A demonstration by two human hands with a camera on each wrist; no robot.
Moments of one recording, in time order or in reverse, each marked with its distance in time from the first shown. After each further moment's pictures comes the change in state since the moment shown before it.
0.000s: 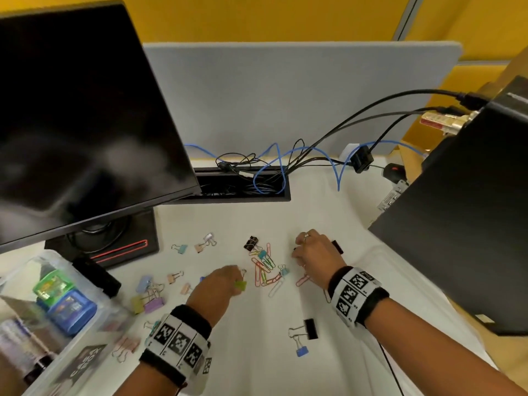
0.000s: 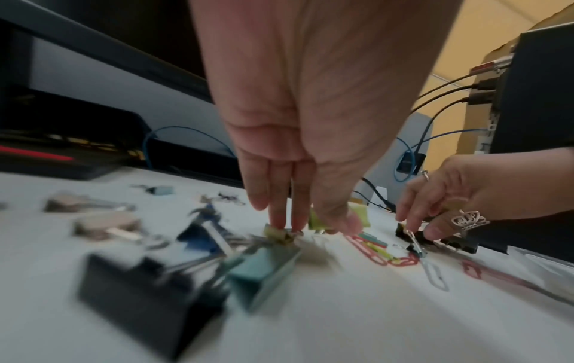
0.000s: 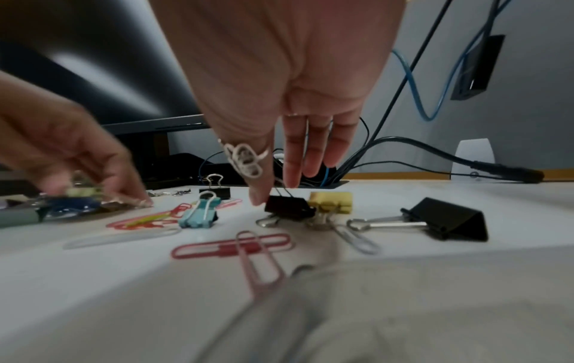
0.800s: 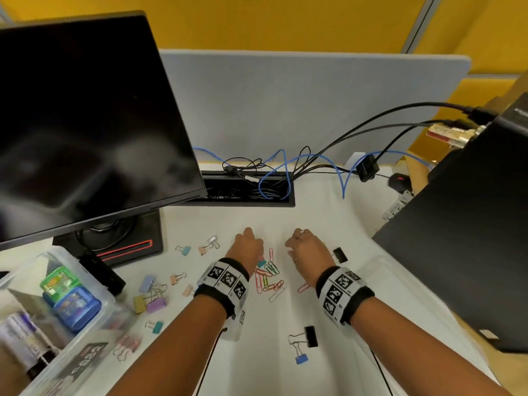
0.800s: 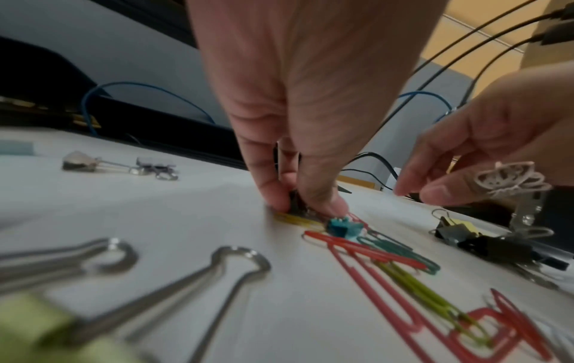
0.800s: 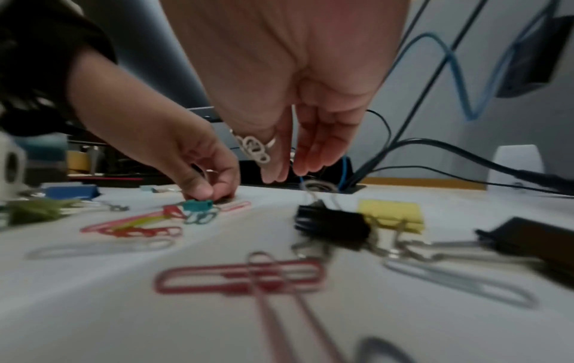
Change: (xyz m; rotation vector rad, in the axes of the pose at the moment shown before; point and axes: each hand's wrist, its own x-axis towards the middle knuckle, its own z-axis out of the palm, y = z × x) left_hand 0.088 0.026 -0.007 0.138 0.011 -0.085; right_hand 0.024 -0.016 -0.001 0.056 0.064 0.093
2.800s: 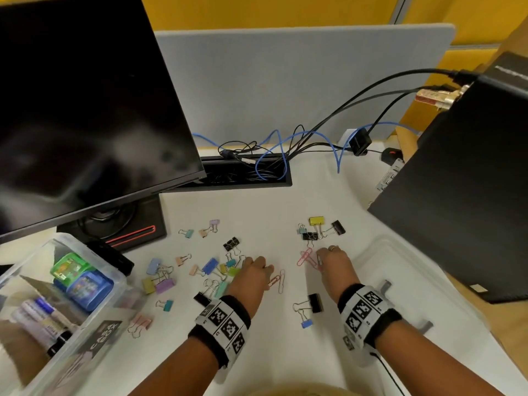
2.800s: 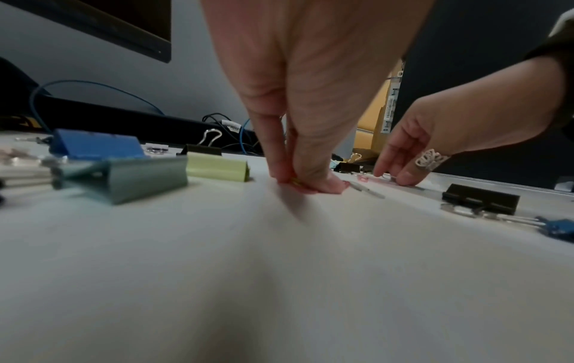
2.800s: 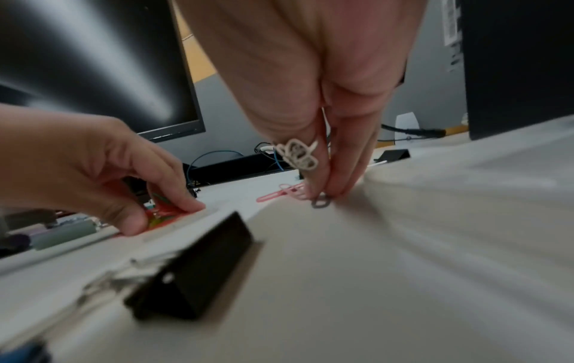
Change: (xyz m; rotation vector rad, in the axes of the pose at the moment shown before) left_hand -0.081 0.007 0.043 0.247 -0.210 0.159; right_hand -0.080 0.006 0.026 0.051 -0.071 0.384
